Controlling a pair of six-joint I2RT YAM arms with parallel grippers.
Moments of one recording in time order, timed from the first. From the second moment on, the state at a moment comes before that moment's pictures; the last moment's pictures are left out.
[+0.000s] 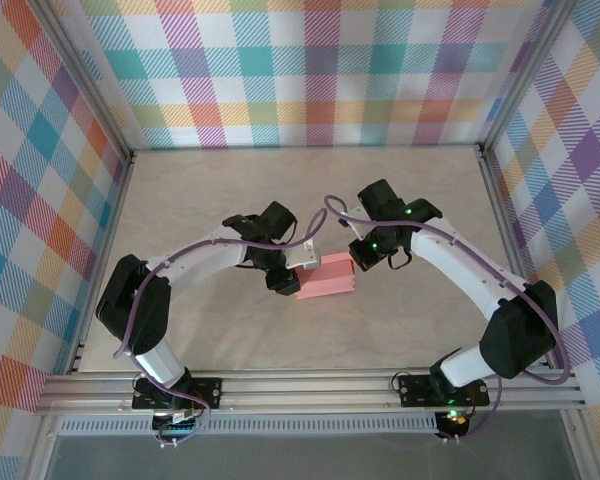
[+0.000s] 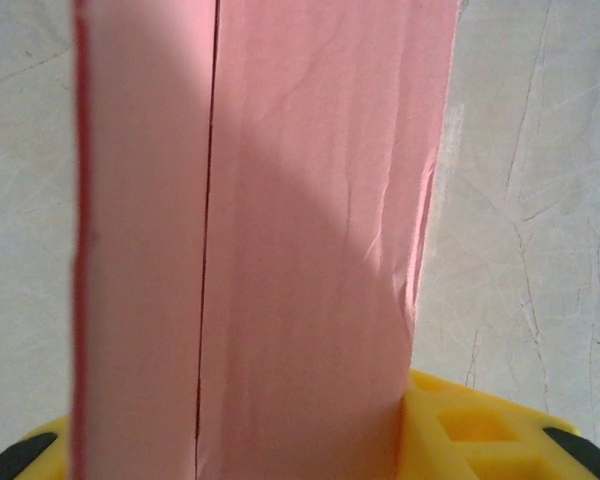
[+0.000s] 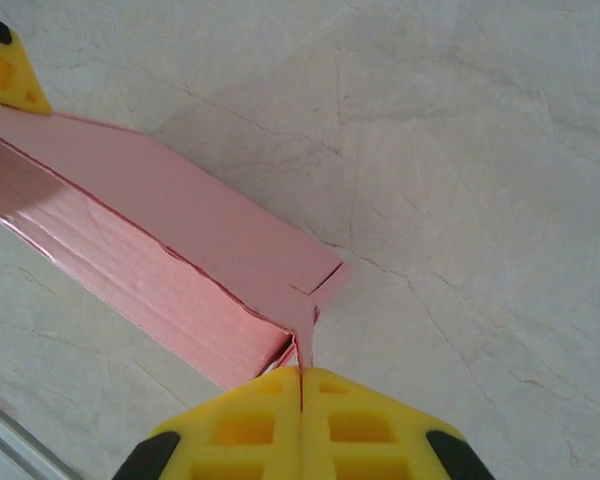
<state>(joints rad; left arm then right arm) -0.67 1.67 1.22 -0.81 0.34 0.61 0.55 1.46 1.27 -1.00 -0.15 -0.10</state>
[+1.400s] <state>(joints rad) -0.67 1.68 1.22 -0.81 0.34 0.57 0.70 1.32 1.04 -0.78 0.10 0.53</state>
